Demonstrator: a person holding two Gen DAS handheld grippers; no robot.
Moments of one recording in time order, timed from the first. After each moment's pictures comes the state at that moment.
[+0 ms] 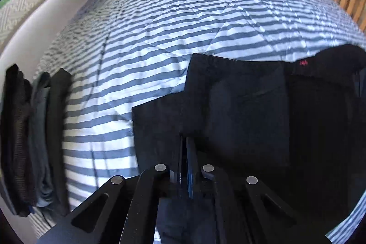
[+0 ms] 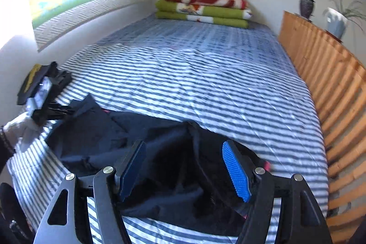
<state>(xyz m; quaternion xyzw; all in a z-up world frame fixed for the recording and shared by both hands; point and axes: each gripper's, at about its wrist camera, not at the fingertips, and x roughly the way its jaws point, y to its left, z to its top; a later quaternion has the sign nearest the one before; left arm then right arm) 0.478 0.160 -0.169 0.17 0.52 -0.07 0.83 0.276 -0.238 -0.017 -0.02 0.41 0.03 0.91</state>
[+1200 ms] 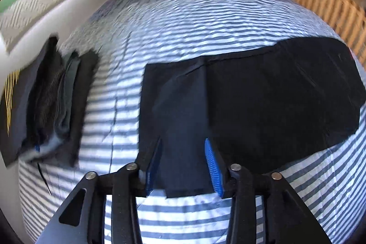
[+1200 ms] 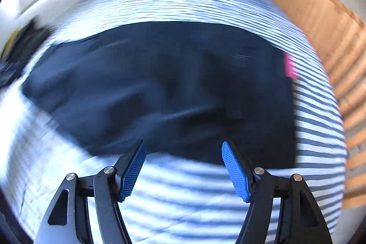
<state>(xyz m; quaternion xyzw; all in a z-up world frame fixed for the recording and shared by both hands) 0.363 0.189 -0.118 0.10 0.49 -0.07 0.86 0.204 -0.158 -0.125 -0.04 0.51 0.05 0.86</state>
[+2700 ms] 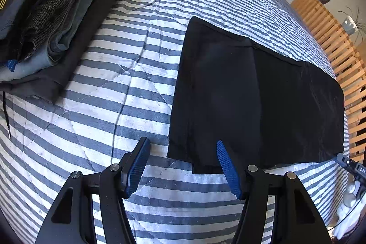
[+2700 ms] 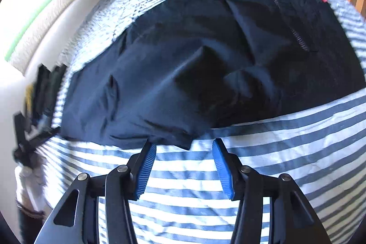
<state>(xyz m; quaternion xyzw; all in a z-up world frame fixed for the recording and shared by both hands) 0.369 0.277 -0.153 -0.09 0.56 -0.08 0.82 0.222 -0.152 -0.148 0.24 0.54 0.05 0.80</state>
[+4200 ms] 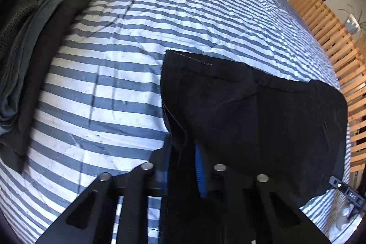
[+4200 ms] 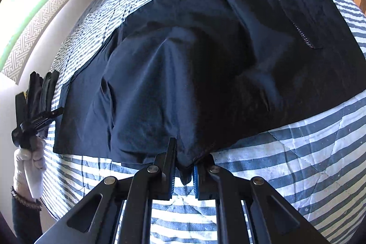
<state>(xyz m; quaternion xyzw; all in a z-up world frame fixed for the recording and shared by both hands) 0.457 0.229 -0.166 -0.08 0.57 -0.10 0.81 0.236 -0.146 -0.163 0.22 0.55 0.00 0.80</state>
